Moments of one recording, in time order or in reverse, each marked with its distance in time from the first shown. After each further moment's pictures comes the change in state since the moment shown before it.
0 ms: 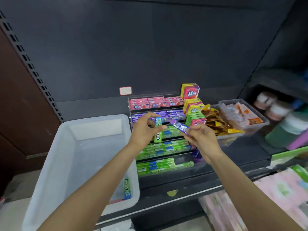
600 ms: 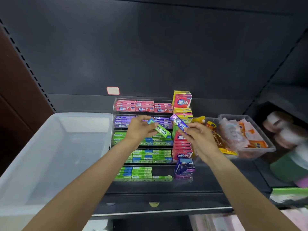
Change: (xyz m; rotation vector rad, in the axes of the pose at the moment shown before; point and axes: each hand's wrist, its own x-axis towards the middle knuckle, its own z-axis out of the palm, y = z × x) left_hand 0.046 0.027 0.083 -0.388 0.182 -0.282; right_hand 0.082 -0.039 -0.075 -0.060 -0.277 0.035
